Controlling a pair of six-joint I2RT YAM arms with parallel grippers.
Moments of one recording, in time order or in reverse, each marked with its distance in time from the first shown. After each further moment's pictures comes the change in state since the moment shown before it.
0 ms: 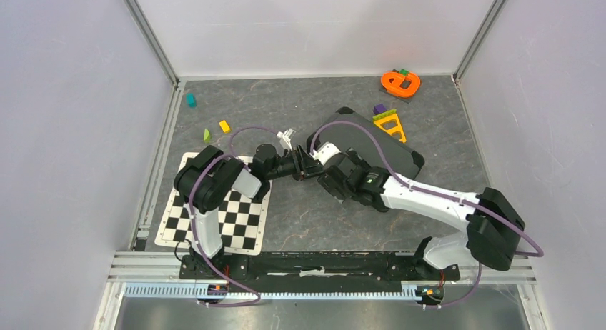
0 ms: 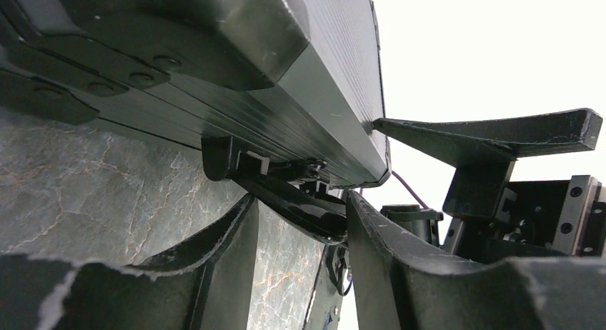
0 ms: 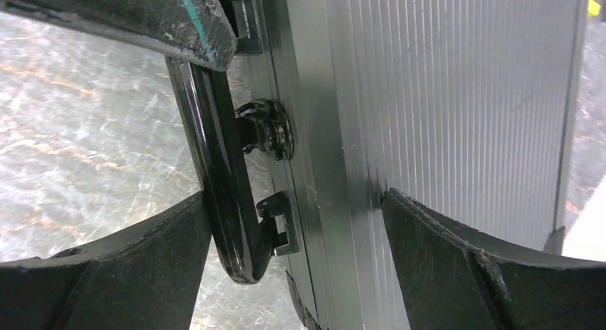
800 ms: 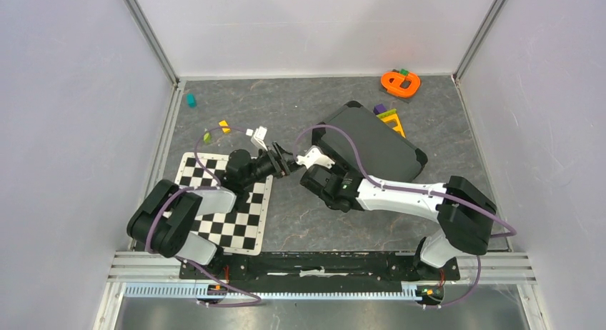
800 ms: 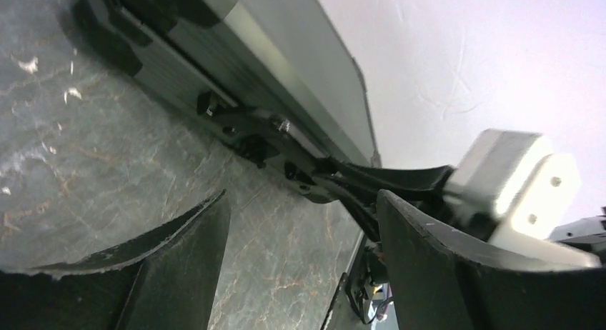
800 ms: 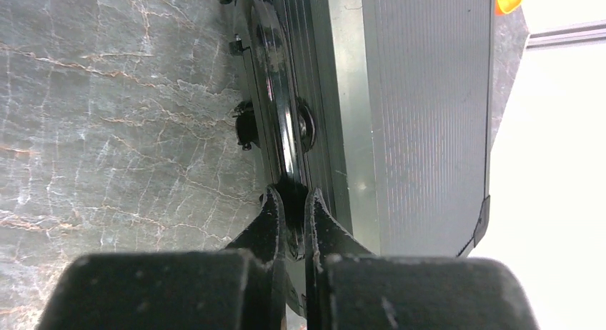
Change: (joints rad) left arm 0.101 -0.448 -0.215 -0.137 -0.153 0.143; right arm 0.137 0.204 0.097 -0.014 0.422 0.057
